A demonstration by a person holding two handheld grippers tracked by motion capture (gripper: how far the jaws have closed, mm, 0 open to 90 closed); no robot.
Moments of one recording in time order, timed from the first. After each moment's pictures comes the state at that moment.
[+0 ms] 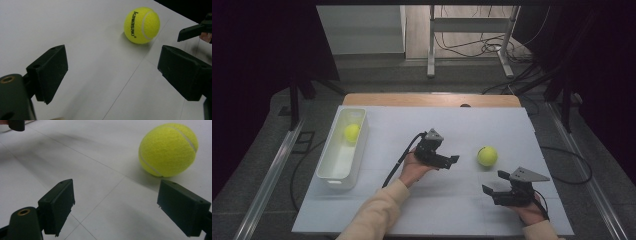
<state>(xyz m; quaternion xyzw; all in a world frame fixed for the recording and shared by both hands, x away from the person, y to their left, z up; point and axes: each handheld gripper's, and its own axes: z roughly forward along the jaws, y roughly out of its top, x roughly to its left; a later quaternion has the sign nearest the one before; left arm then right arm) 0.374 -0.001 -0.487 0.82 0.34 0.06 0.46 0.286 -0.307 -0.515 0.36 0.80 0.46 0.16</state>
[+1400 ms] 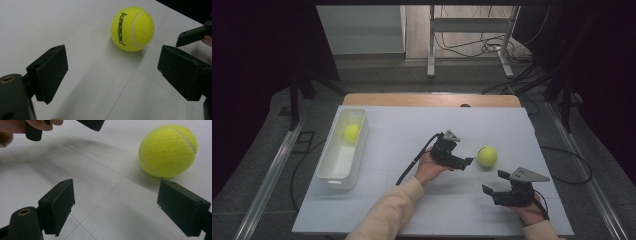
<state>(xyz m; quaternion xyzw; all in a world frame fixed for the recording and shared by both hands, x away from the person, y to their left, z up) 0.385 -0.045 -0.496 0.83 0.32 0.04 0.45 0.286 -0.307 -0.515 0.36 0.80 0.46 0.16</state>
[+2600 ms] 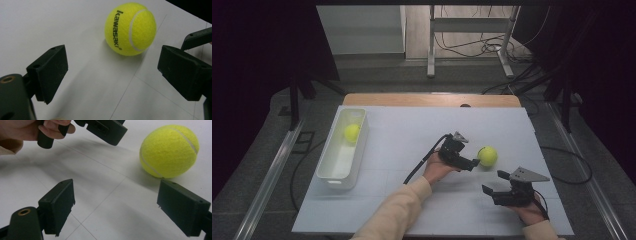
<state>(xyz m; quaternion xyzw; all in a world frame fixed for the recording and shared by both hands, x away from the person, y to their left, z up) 0.392 -0.069 -0.506 0.84 0.32 0.03 0.43 0.286 -0.307 -0.515 0.36 0.80 0.46 0.16</state>
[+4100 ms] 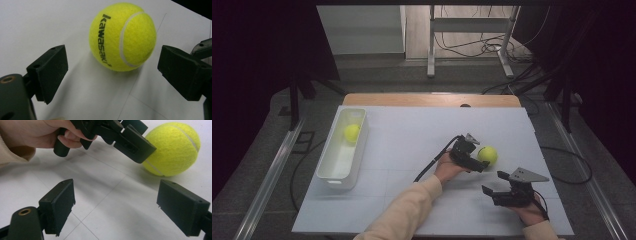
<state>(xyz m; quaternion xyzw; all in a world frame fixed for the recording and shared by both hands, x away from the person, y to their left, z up) 0.402 -0.106 -0.517 0.85 0.30 0.02 0.43 0.285 -0.306 -0.515 0.36 0.80 0.46 0.16</state>
